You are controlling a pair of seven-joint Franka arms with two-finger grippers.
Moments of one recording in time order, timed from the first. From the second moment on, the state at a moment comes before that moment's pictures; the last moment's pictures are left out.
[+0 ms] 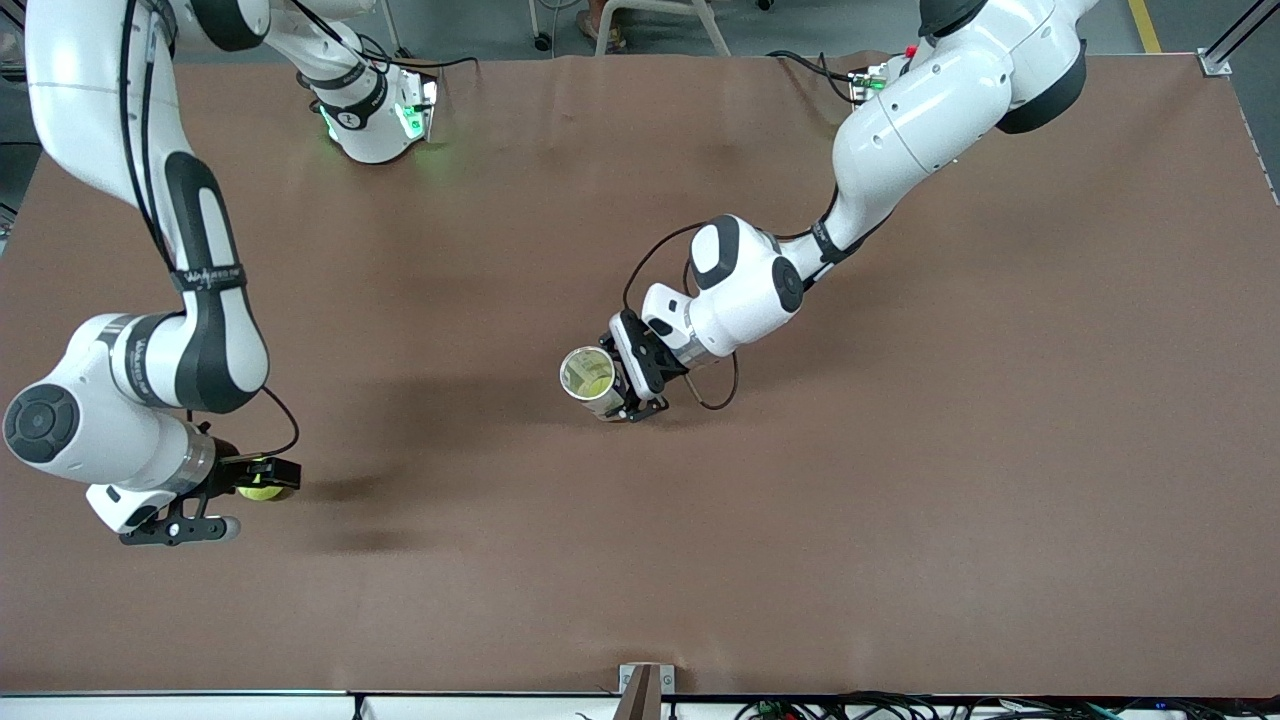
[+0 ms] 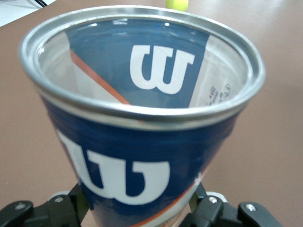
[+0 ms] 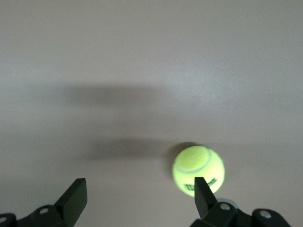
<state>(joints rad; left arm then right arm) -0.22 0.92 -0.71 -1.68 -0.56 3.10 1.17 0.09 0.67 -0.17 -1.46 0.12 2.12 -0.18</state>
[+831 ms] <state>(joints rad) -0.22 0.92 -0.71 -1.69 -0.56 3.10 1.17 0.01 0.74 -0.16 -1.46 0.07 2.17 -0.23</state>
